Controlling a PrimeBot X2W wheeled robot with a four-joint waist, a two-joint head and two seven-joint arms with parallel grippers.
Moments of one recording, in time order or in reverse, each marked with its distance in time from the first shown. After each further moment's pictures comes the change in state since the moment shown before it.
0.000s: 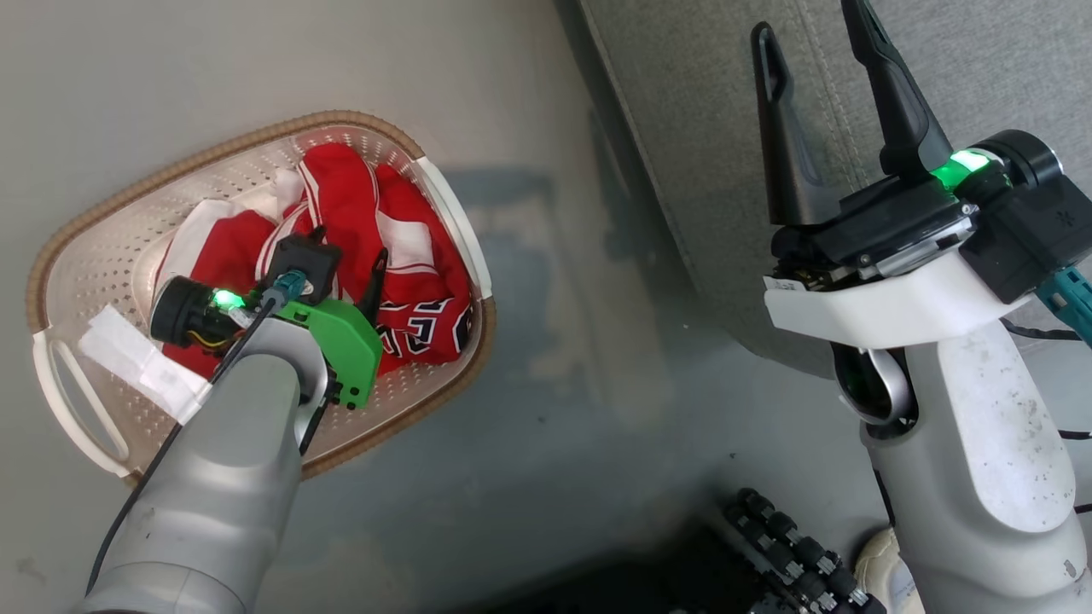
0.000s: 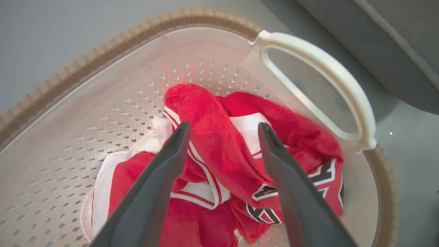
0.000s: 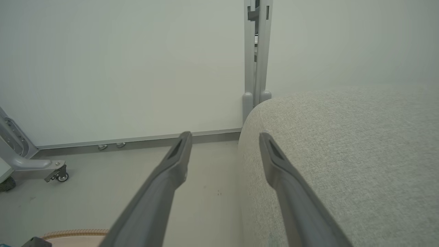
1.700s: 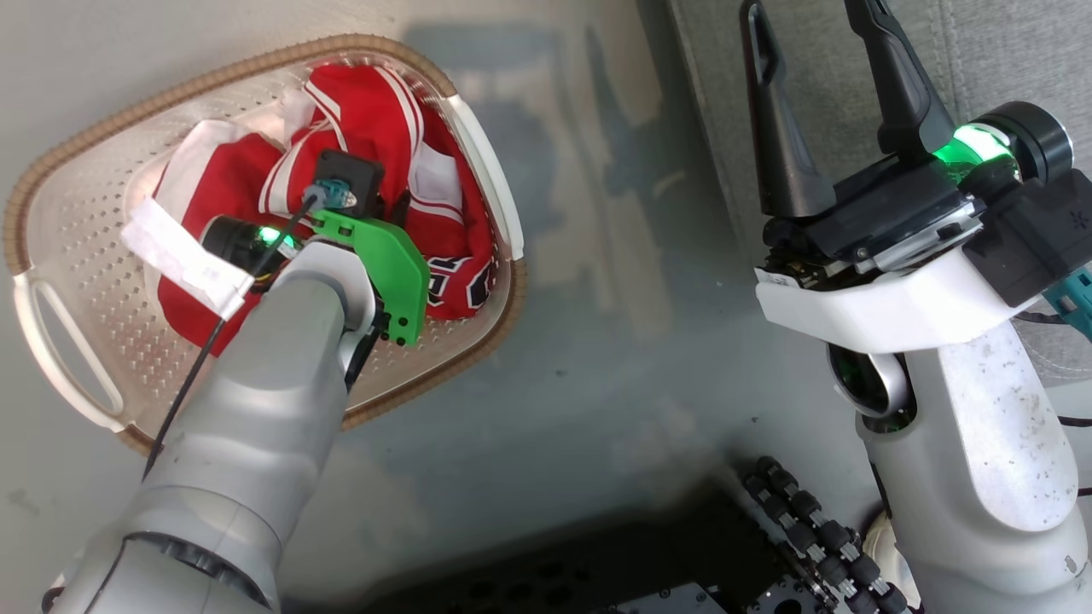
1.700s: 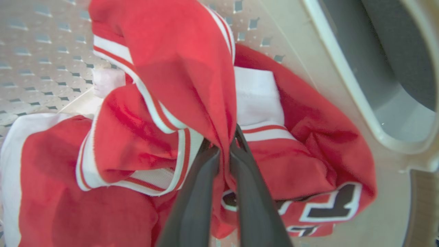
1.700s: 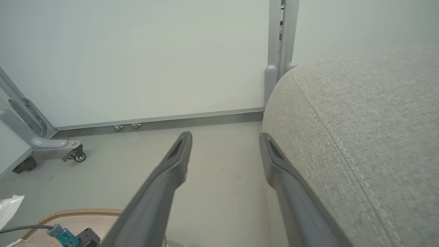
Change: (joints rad) left arm -0.184 -0.075 -0.224 0.105 -0.313 0.000 0.163; right arm -0.029 0.000 0.027 -0.051 -0.018 0.000 0.000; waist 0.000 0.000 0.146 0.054
